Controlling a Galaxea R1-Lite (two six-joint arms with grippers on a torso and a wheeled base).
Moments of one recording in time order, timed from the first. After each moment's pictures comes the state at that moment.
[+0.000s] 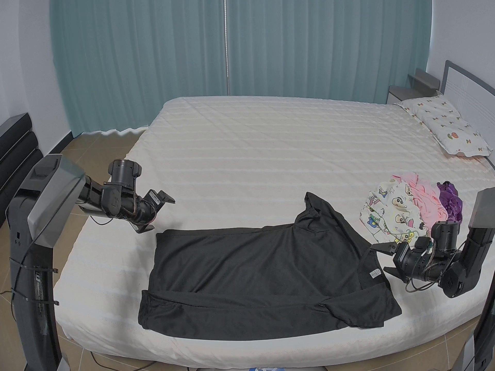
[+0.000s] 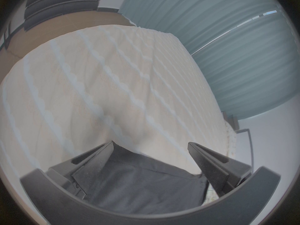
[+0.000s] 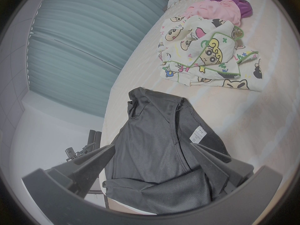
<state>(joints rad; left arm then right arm) -0.05 2.44 -1.55 -0.12 -0.20 -0.83 -0.05 2.17 -0.35 -1.24 0.46 0.77</state>
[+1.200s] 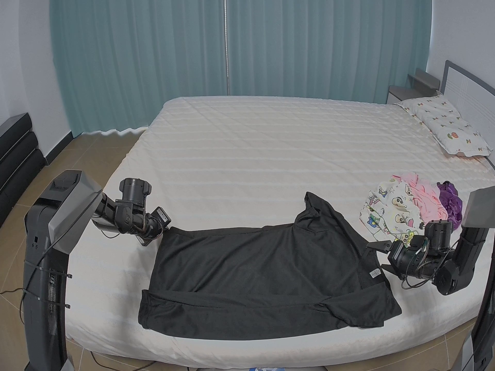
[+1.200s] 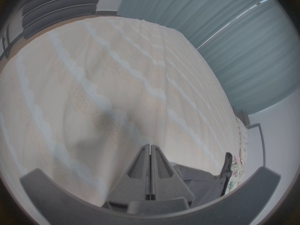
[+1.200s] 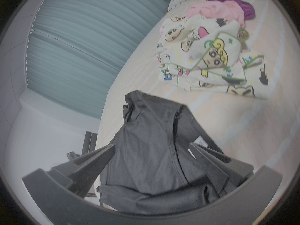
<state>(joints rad) -0.06 2.55 -1.55 -0.18 -0.15 -0.83 -0.03 2.23 -0.44 -1.23 0.39 0.76</state>
